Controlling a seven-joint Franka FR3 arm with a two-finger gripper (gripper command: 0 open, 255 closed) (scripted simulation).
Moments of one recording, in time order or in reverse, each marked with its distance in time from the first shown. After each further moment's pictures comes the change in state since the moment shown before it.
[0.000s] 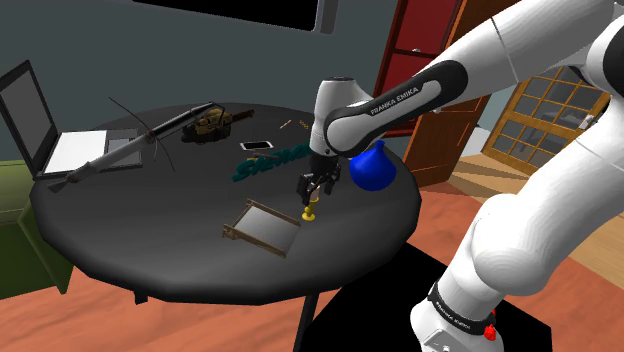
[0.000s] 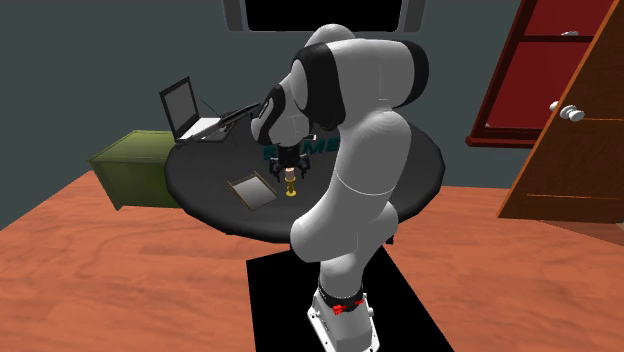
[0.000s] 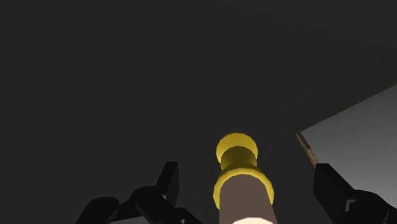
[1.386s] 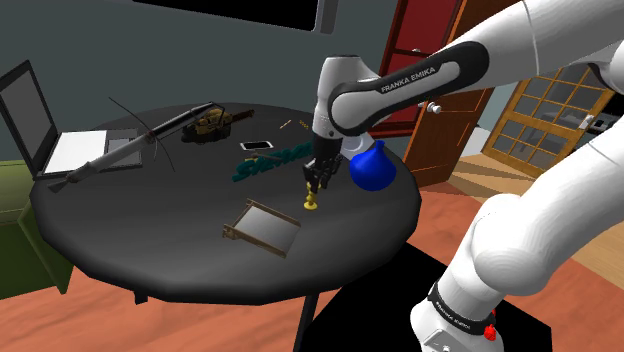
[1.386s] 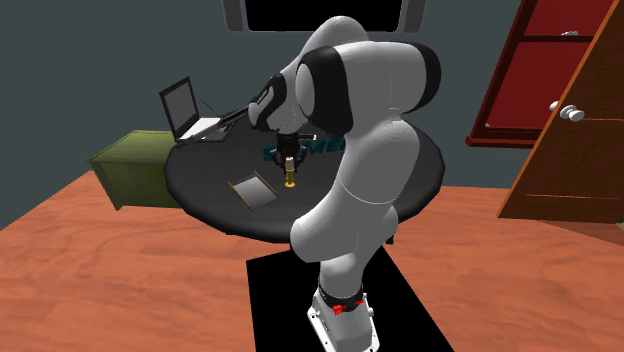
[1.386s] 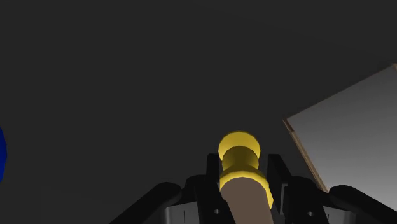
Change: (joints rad) arm 0.002 -0.076 0.000 0.060 0.004 -0.136 -0.003
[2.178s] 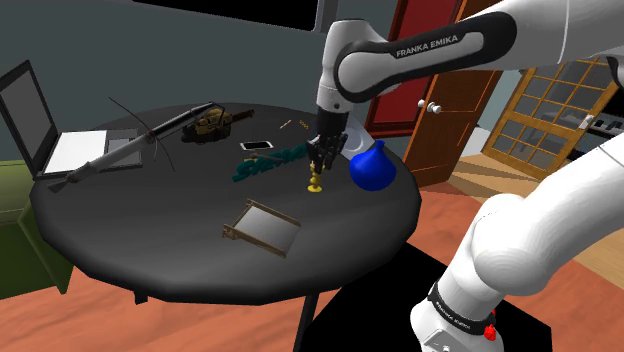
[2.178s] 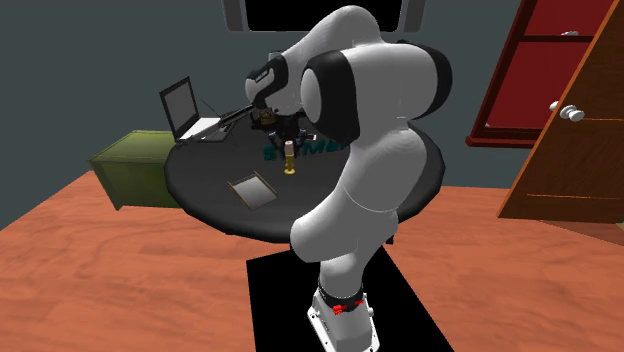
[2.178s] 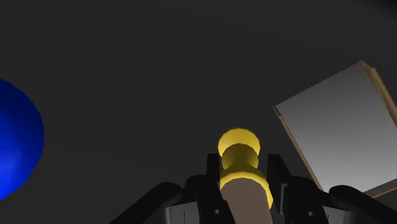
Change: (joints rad) arm -0.001 -0.065 -0.003 0.114 0.002 -0.179 -0.007
